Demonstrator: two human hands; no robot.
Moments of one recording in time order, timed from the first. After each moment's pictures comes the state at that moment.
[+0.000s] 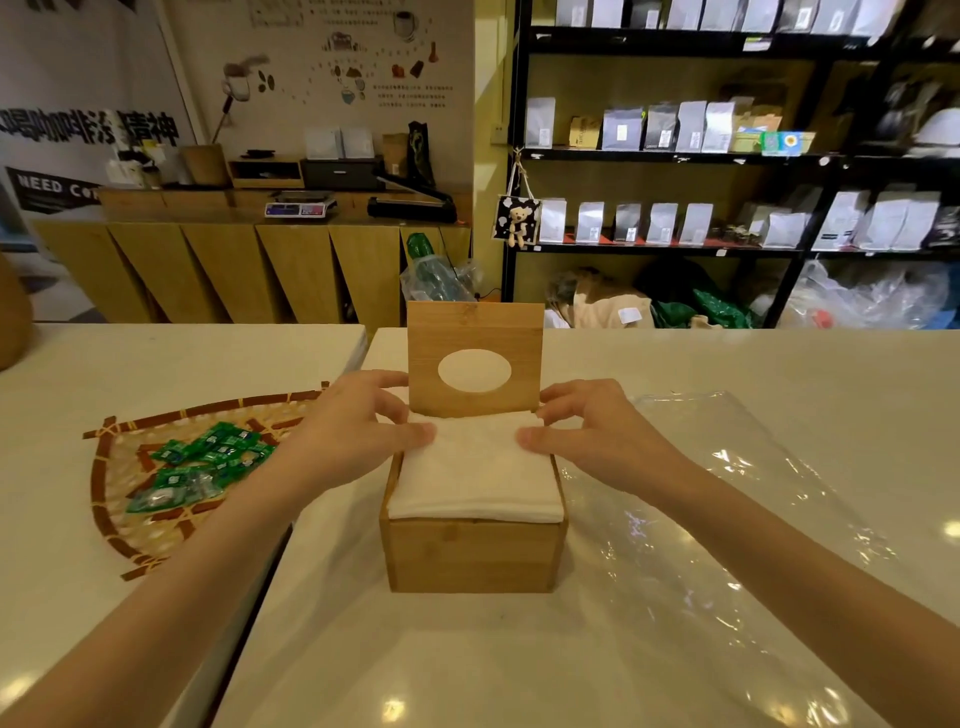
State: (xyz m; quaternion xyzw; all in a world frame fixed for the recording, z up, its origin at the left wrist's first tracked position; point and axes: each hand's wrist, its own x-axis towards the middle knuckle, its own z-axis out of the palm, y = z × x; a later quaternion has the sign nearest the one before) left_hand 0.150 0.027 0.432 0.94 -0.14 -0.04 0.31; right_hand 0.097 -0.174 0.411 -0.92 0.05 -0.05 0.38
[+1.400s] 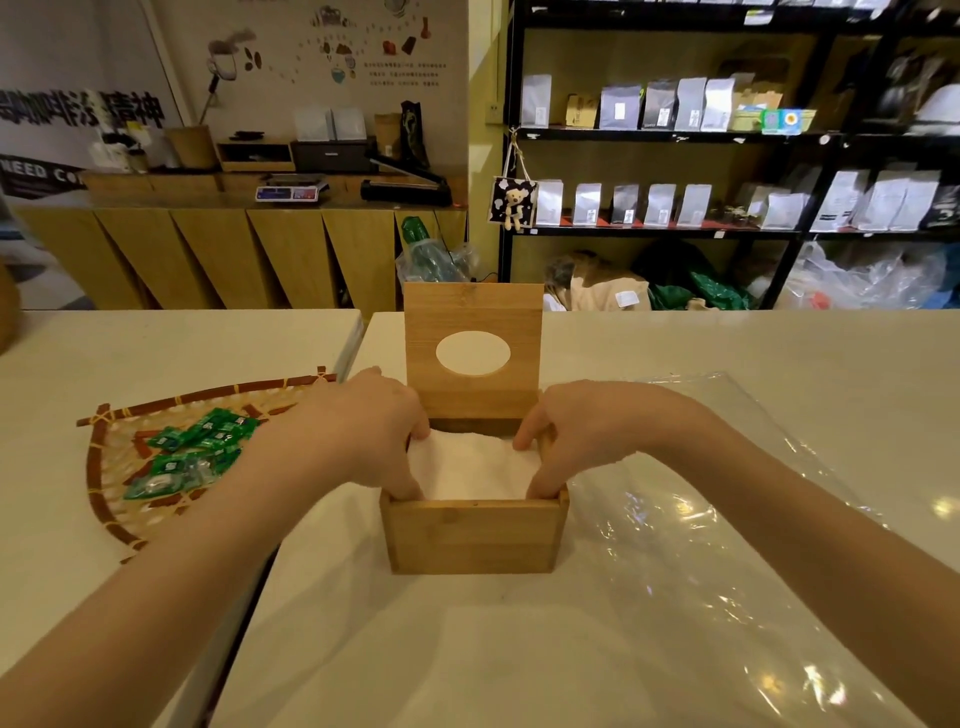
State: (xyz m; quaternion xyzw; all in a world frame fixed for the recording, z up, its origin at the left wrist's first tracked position) left_hand 0.134 0.016 0.454 0.95 -0.25 -0.15 -0.11; right_hand 0.090 -0.152 0.456 -0.97 -0.02 0.22 0.08
